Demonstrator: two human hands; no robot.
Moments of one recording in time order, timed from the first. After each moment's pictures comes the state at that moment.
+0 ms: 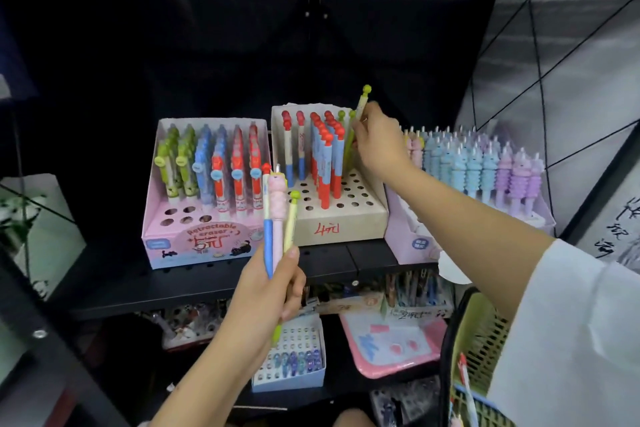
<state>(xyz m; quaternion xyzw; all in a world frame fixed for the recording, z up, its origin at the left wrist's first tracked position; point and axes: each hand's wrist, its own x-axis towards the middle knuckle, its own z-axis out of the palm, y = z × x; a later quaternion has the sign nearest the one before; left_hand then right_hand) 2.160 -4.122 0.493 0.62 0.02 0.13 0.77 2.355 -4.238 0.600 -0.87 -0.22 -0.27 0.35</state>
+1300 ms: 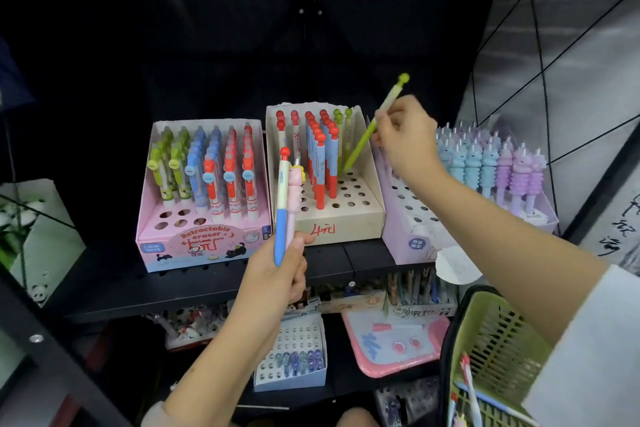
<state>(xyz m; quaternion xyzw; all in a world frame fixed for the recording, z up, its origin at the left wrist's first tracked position) 2.175 -4.135 0.504 0.66 0.06 0.15 0.74 2.338 -4.270 0.608 -0.80 -0.18 -0.27 0.50</state>
